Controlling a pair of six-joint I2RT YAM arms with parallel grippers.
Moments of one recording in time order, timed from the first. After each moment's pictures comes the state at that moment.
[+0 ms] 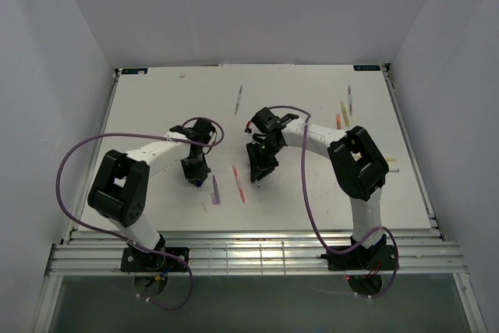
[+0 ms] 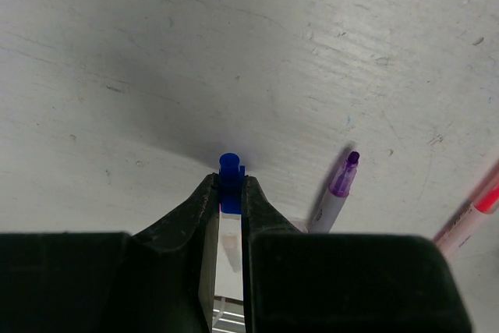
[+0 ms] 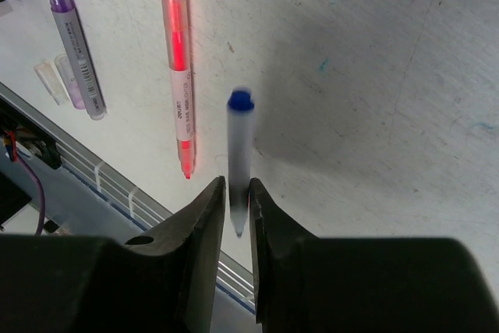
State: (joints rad) left arm -0.45 1.65 1.01 -0.83 -0.18 -0.76; right arm 0.72 1.99 1.40 -0.71 -0.47 0.36
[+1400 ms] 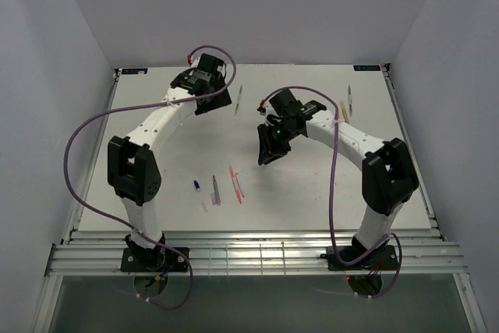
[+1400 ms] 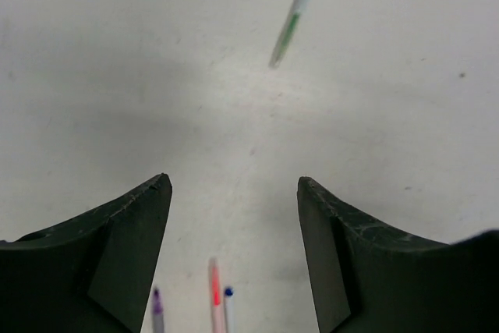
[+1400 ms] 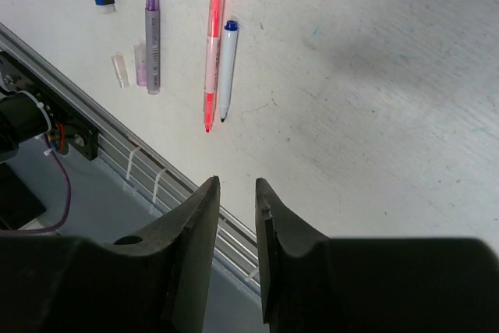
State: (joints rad) left arm -0.44 1.85 1.71 -0.82 -0.29 -0.66; right arm 0.65 1.78 1.42 -0.78 -0.45 0.33
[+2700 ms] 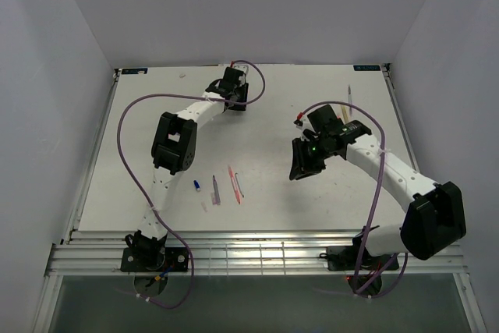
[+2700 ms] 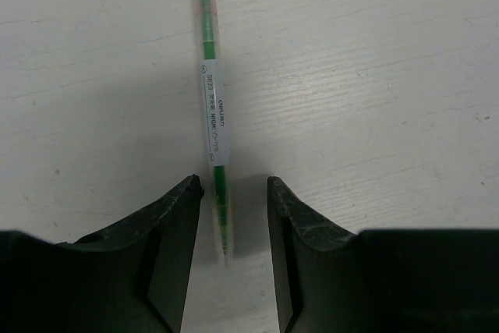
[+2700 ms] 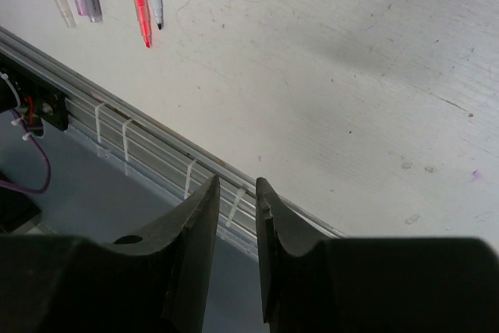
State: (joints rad) left arm -0.43 2.45 2.01 -0.34 -0.11 -0.17; right arm 0.52 1.37 1.09 -0.87 -0.41 0.32
